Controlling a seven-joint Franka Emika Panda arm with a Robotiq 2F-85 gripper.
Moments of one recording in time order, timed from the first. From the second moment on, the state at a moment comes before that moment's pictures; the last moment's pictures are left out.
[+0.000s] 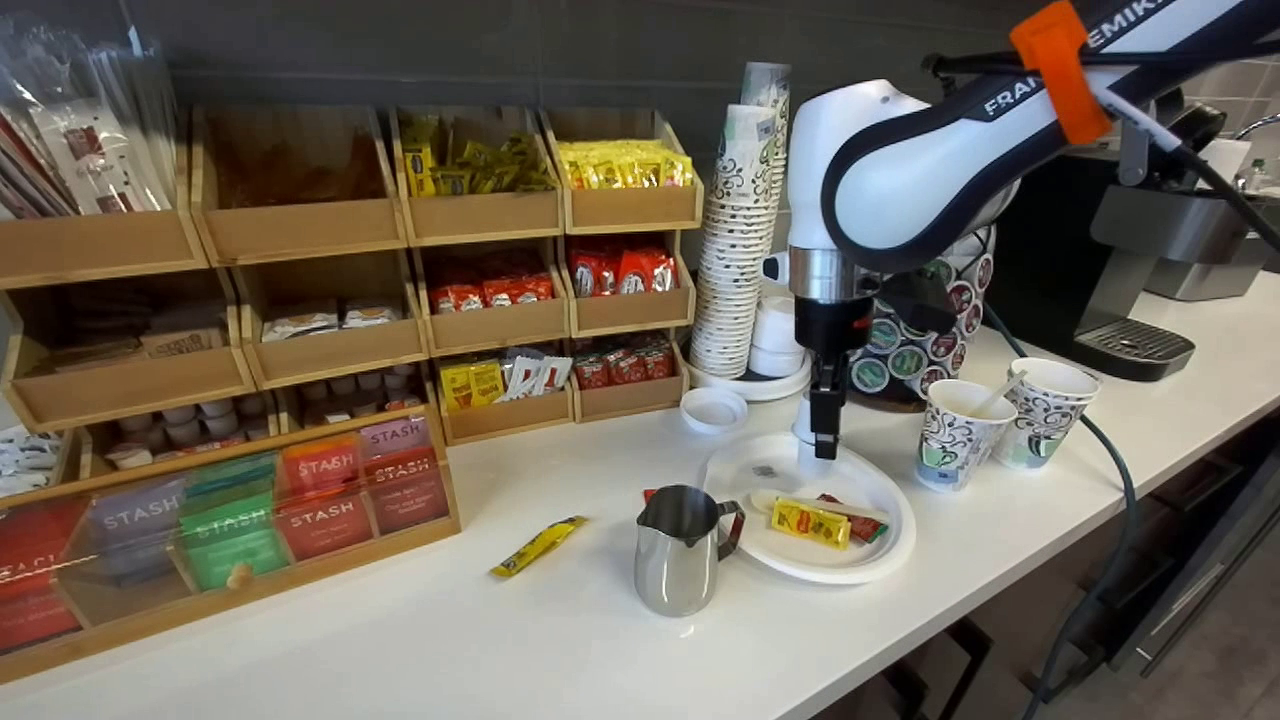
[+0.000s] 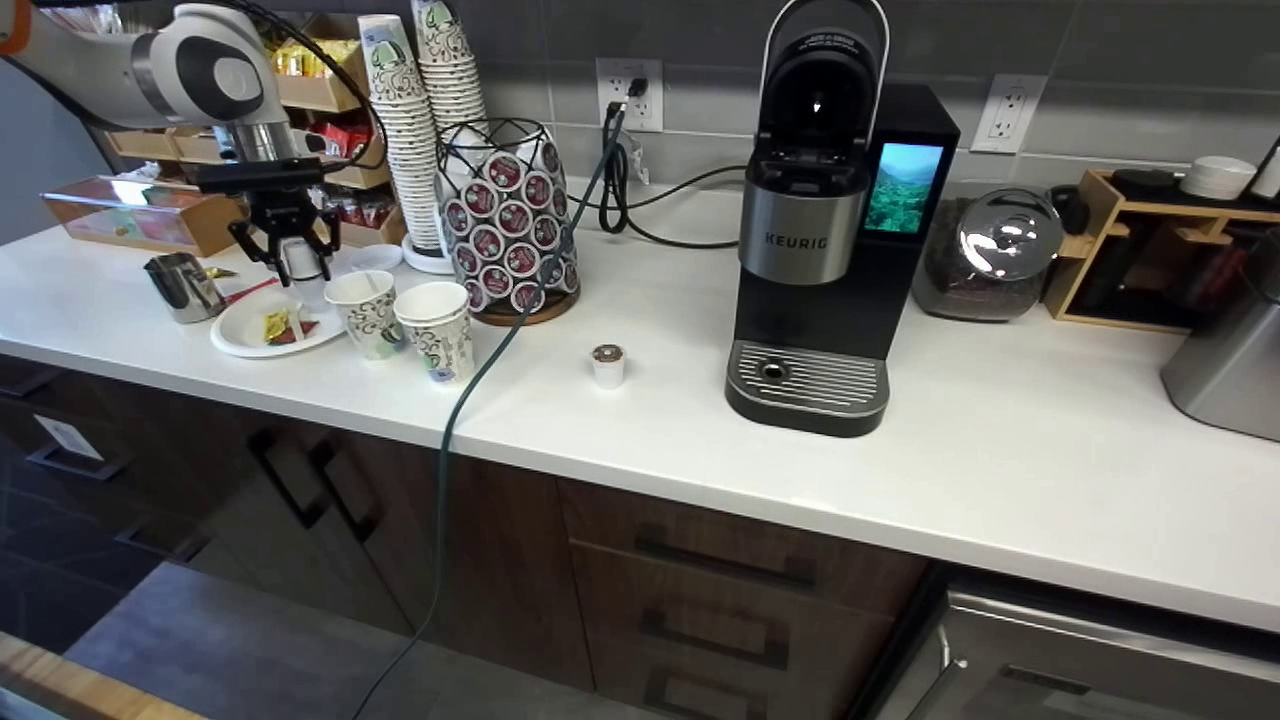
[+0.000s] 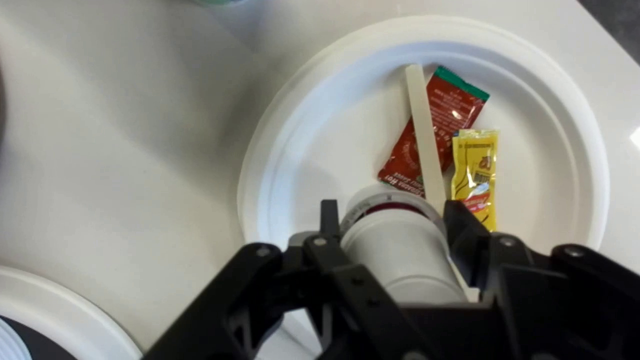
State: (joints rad) arm 0.12 0.53 0.14 -1.80 -0.15 2.18 -0.40
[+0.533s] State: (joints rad) arm 0.11 0.60 0.14 -1.73 -0.15 2.13 -0.40
